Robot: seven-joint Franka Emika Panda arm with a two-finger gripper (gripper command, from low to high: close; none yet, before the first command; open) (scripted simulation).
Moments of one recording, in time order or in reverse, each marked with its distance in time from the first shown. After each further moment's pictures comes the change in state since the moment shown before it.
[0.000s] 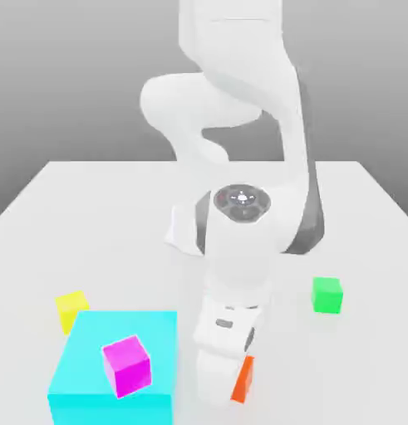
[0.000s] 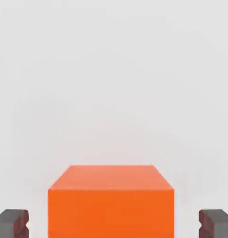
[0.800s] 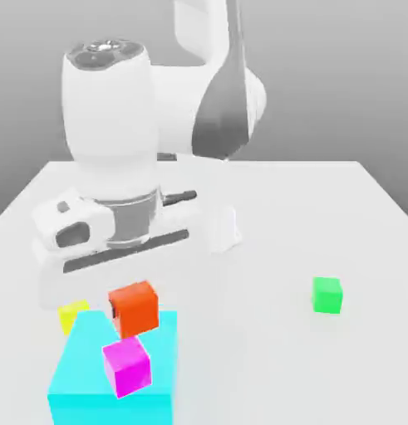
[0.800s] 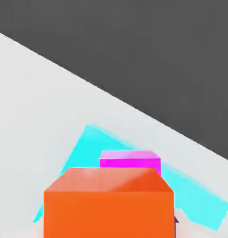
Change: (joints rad) arm -0.166 -0.308 -0.178 0.190 -0.099 -0.498 0.545
